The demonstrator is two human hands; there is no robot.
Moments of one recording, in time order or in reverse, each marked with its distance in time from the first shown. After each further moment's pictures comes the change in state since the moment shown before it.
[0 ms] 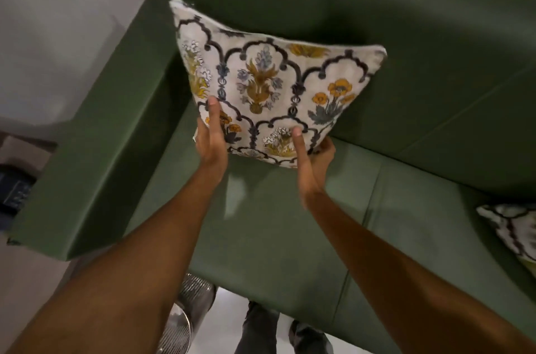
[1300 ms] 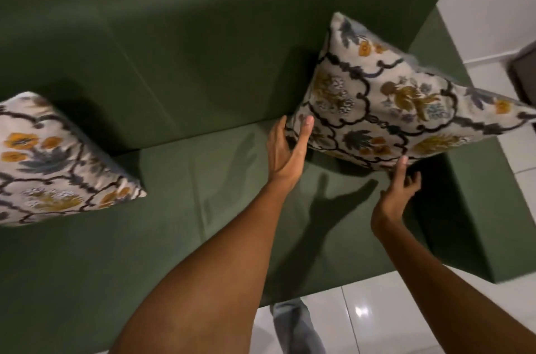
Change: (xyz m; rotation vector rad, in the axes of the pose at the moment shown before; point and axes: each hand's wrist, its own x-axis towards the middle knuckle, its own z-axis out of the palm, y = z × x) left_hand -0.432 -0.099 0.435 0.539 -0.852 0.050; right_hand -0.072 0.021 -0.622 0.273 0.934 0.241
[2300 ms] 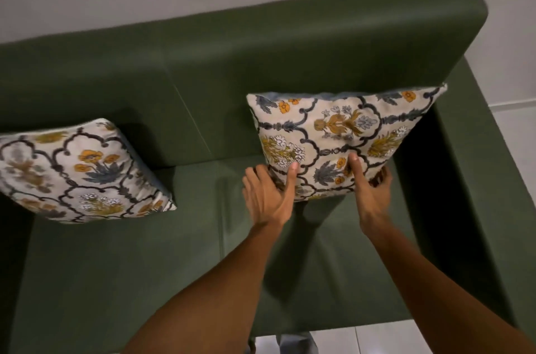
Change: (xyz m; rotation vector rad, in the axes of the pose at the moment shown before) left_hand -0.018 -0.020 -0.067 0.612 0.438 0.078; right_hand -0.020 -0.043 0.098 -0.165 -0.295 -0.055
